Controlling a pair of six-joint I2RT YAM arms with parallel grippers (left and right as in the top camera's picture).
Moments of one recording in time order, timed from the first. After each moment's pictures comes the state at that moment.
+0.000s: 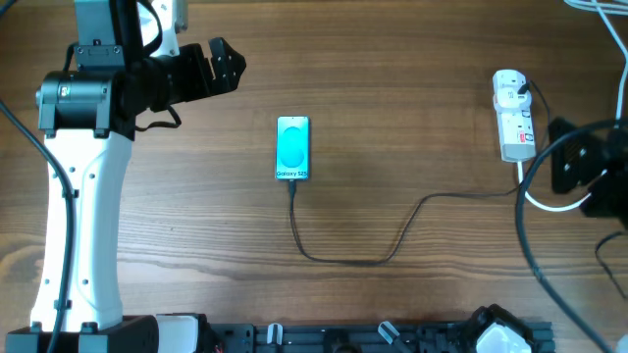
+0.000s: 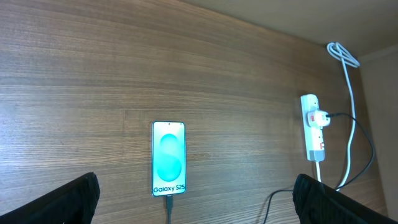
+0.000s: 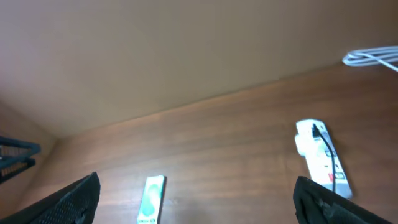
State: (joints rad) left arm -0.03 1.53 1.73 -1.07 0.39 -0.26; right arm -0.65 0.92 1.57 -1.18 -0.78 0.02
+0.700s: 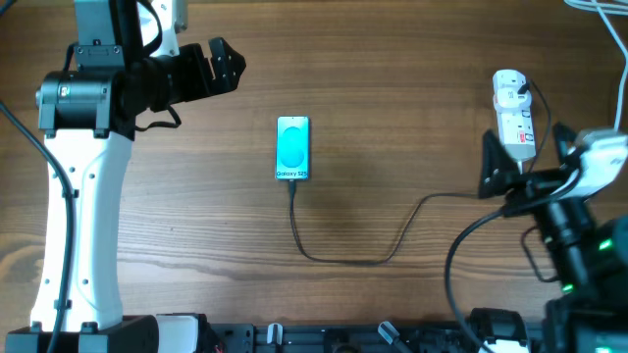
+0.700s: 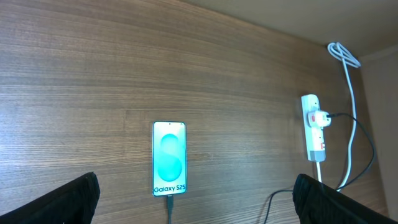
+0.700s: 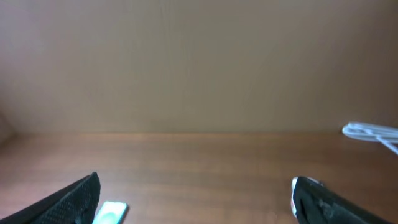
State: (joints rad) left arm -0.03 1.53 1.73 -1.07 0.39 -0.26; right arm -0.09 0.56 0.89 -0.45 -0.27 0.10
